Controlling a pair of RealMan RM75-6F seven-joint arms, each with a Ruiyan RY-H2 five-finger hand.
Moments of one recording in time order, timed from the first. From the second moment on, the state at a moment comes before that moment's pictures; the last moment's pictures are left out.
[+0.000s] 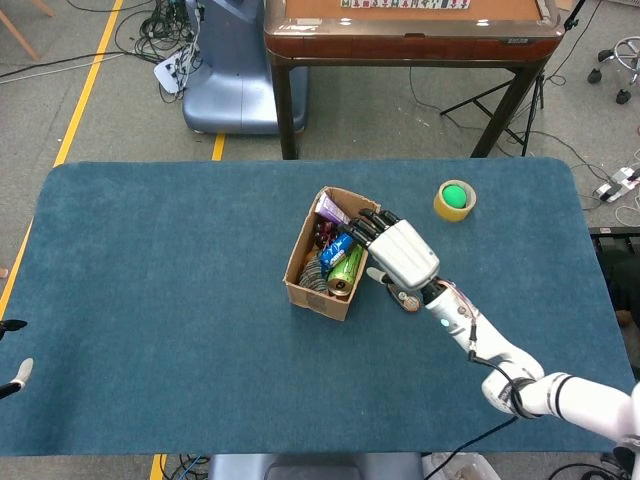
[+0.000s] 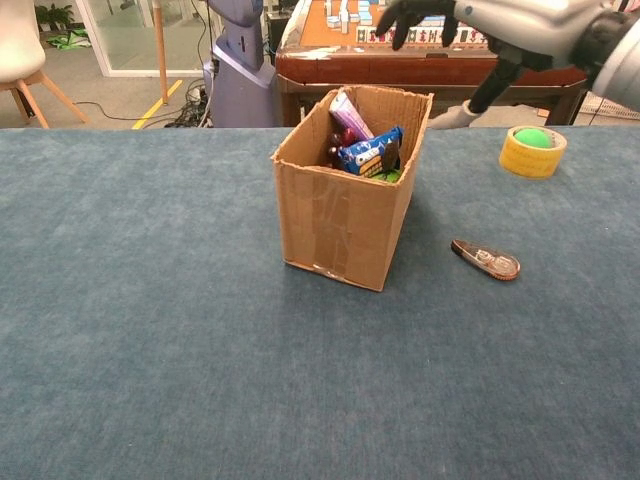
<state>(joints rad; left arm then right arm) -0.03 -0.95 -0.07 -1.75 1.36 1.47 0.00 0.77 -1.38 0.17 -1.40 -1.58 1.18 -0.15</state>
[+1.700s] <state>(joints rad) -0.04 -0.96 -0.06 -1.76 1.34 1.44 0.03 0.60 -1.42 0.06 -1.25 -1.20 0.85 -0.29</state>
